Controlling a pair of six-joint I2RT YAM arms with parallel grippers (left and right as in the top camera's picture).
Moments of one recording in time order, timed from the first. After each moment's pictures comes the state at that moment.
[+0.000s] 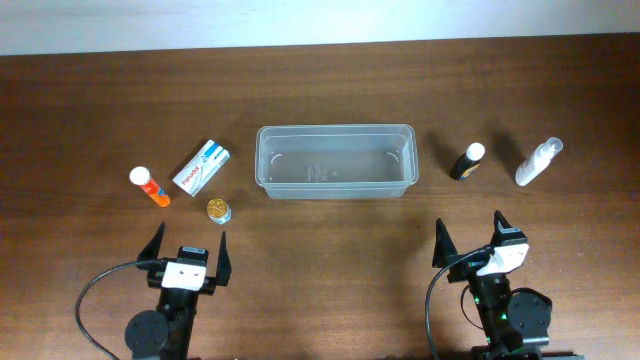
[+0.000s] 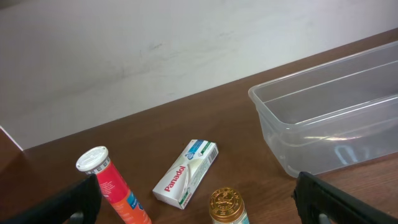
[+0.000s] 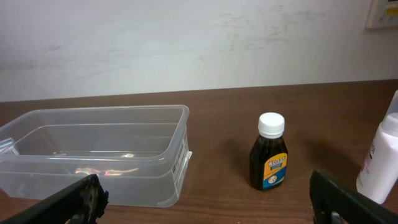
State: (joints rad) left arm 0.09 0.01 0.01 -0.06 0.19 0.29; right arm 0.01 0.01 0.01 -0.06 -0.11 0.10
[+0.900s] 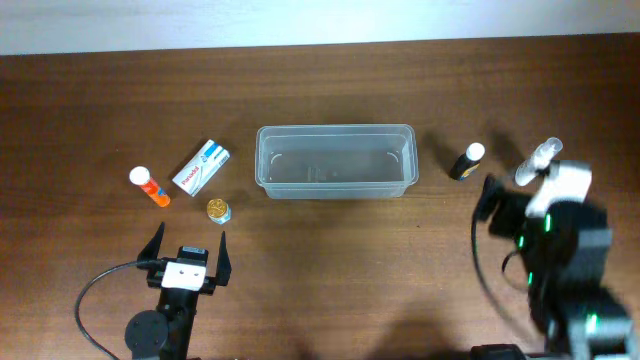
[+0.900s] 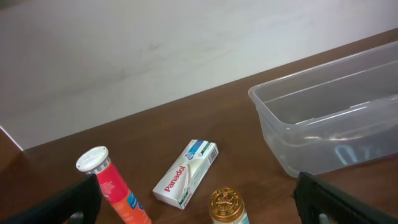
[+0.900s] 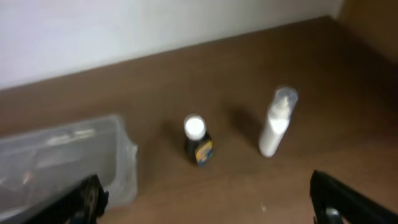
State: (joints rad) left arm 0.09 0.01 0.01 -0.06 0.19 0.29; right arm 0.01 0.77 0.92 -0.71 0.18 0.21
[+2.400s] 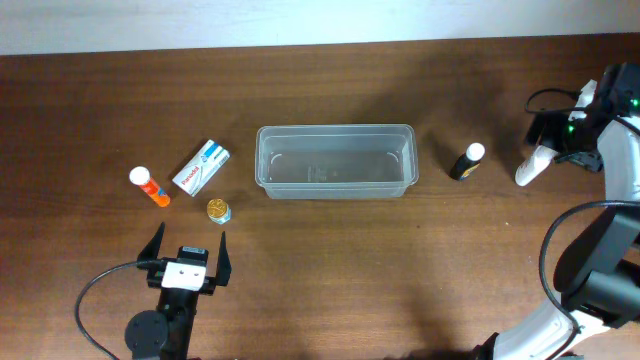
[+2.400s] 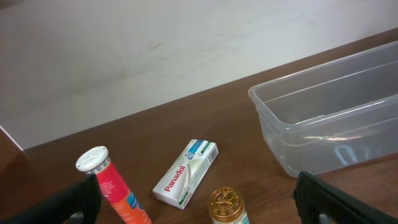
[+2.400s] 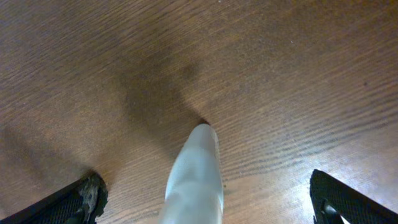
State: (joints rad) left arm 0.09 0.01 0.01 -0.06 0.19 0.29; right arm -0.46 1.94 1.60 -0.87 -0.09 0.04
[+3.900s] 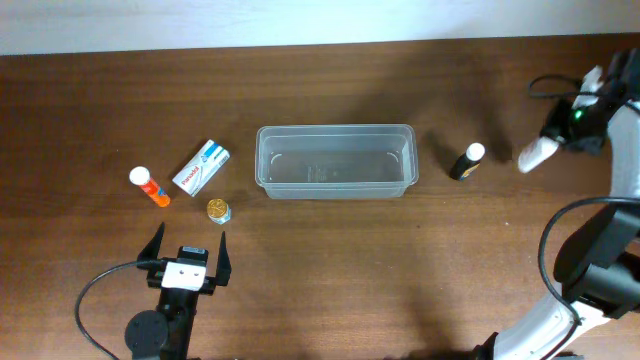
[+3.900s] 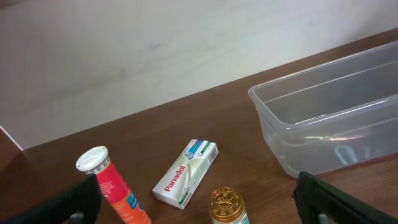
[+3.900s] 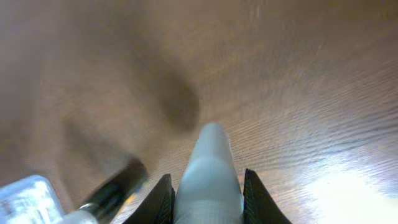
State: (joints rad) left arm 0.09 0.01 0.01 -0.06 0.19 0.29; right arm -0.45 1.99 1.83 -1.06 -0.19 0.05
